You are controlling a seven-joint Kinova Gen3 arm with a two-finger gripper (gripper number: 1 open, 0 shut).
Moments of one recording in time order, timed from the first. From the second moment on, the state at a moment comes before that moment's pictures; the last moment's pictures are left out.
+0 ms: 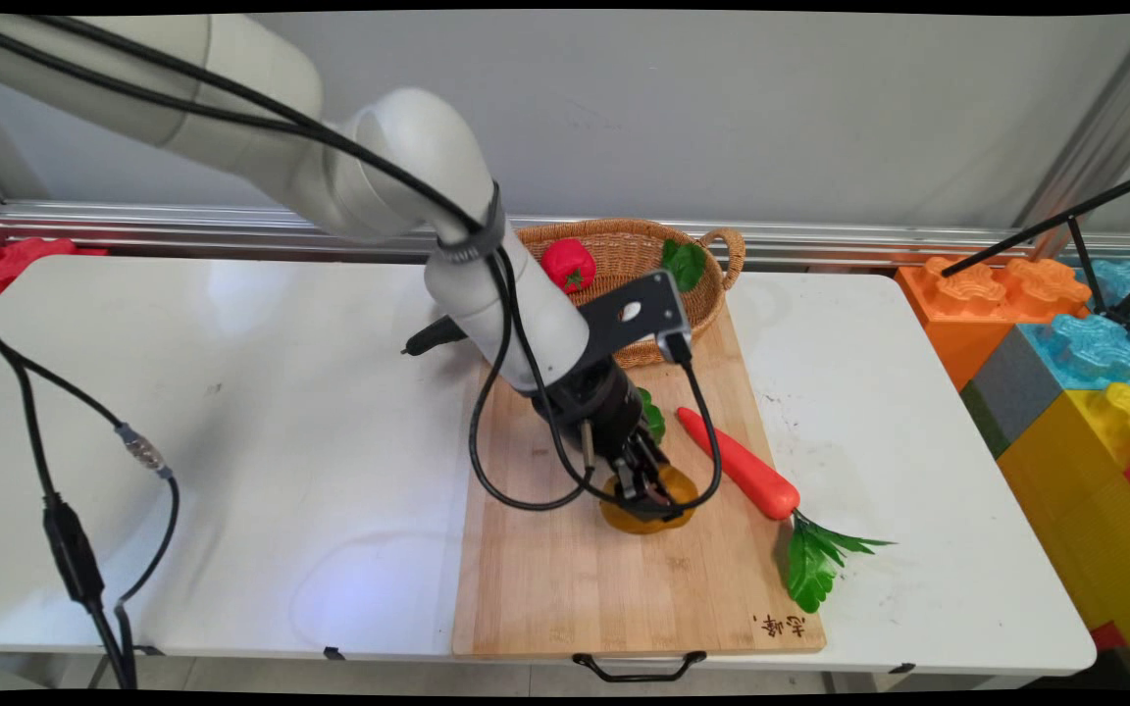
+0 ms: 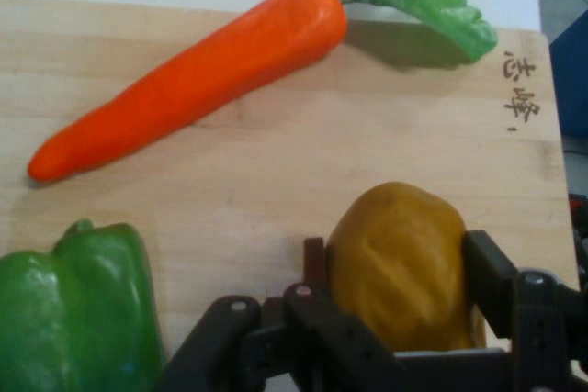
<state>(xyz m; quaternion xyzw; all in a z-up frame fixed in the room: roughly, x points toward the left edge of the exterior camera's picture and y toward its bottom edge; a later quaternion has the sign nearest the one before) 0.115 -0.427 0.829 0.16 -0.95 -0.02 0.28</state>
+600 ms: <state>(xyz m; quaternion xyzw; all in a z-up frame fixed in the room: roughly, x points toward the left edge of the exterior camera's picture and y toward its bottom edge) 0.107 -0.424 0.800 0.16 -0.95 -0.01 0.27</state>
